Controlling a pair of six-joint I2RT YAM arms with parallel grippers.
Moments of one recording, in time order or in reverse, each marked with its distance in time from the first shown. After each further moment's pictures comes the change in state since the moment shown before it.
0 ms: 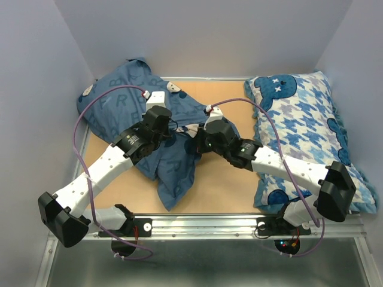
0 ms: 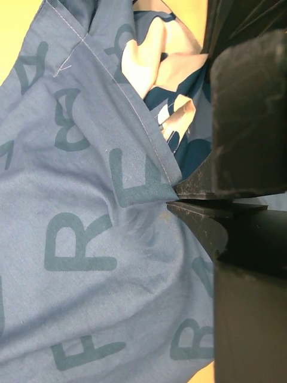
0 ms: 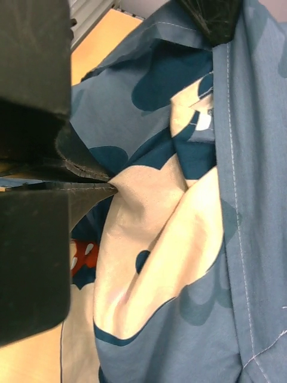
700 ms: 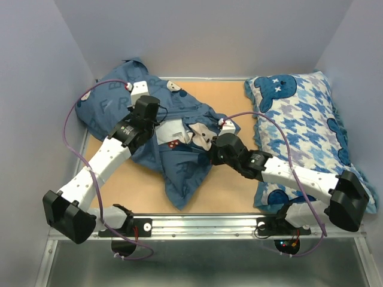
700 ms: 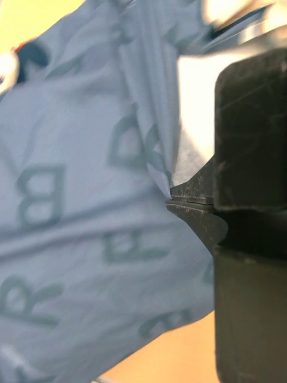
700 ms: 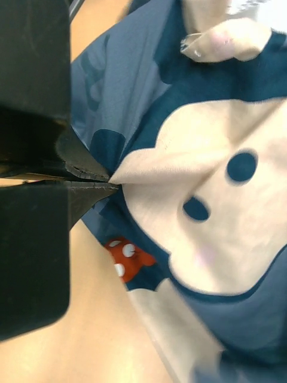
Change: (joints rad) left arm 0.139 0.049 0.026 0.052 -0.089 0.002; right arm -0.003 -0.133 -0.216 -0.042 0.056 0.042
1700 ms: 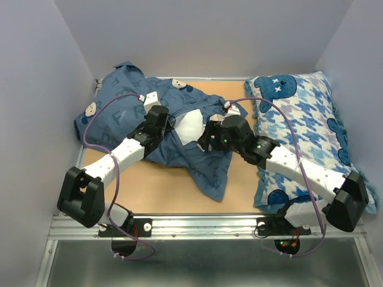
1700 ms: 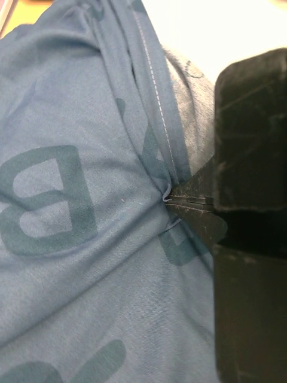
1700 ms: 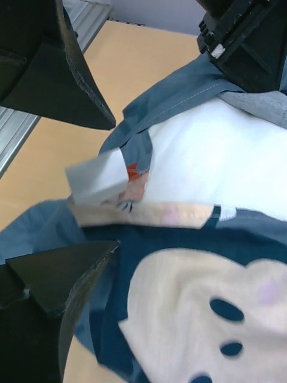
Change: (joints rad) left arm 0.043 0.151 -0.260 0.473 0.212 -0.146; right arm -0.109 -0.018 0.163 -0.105 -0.140 0.050
